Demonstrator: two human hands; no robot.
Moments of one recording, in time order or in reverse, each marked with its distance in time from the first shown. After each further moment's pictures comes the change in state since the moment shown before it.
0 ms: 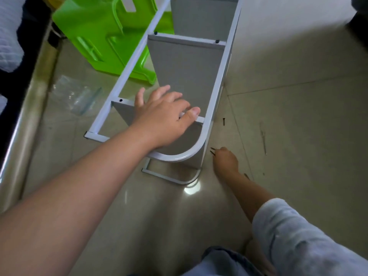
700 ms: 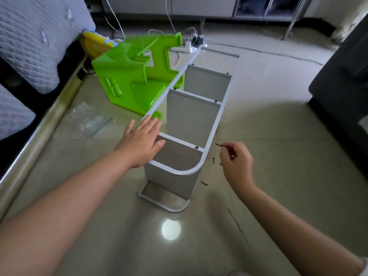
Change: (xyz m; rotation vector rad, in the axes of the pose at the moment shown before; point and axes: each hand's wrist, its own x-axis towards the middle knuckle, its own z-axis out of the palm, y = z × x) left_hand -0.025 -0.061 -0.010 0.127 0.078 -0.023; right_hand -0.085 -0.042 -0.182 0.835 0.597 -0.233
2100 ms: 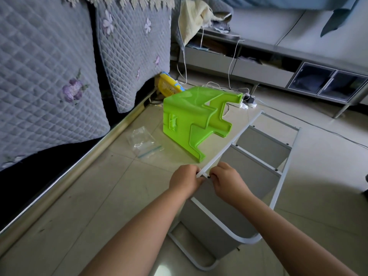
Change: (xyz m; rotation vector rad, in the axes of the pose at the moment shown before) left_hand -0.001 -0.038 0.006 -0.779 0.241 -0.360; right_hand 0.036 -0.112 0.114 -0.668 -0.728 -0.528
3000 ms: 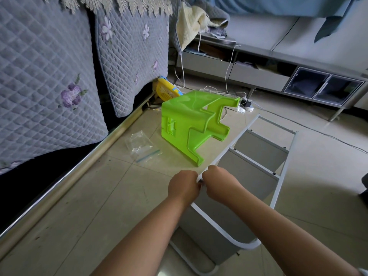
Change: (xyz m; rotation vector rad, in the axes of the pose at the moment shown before) left_hand -0.002 -0.002 0.004 0.231 0.062 0.058; right_hand 0.018 -0.030 -0.016 -0.424 -0.331 -0.038
